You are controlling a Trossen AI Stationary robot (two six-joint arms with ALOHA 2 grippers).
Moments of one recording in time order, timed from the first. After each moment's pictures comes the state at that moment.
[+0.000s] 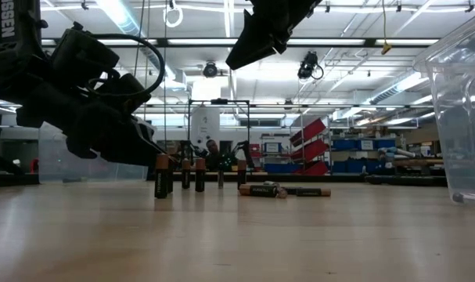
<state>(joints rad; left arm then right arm) -0.09 1.62 0.21 1.00 -0.16 -0.06 0.08 1.68 1.35 -0.38 0.34 0.04</state>
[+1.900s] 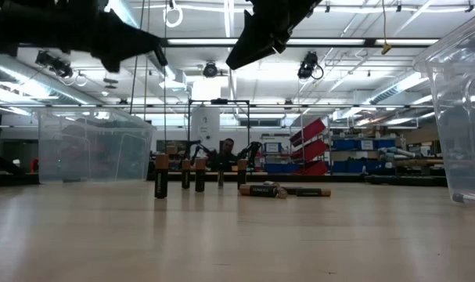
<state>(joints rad) -0.09 0.69 0.26 0.49 -0.38 0.03 0.08 1.68 1.35 -0.38 0.34 0.02</state>
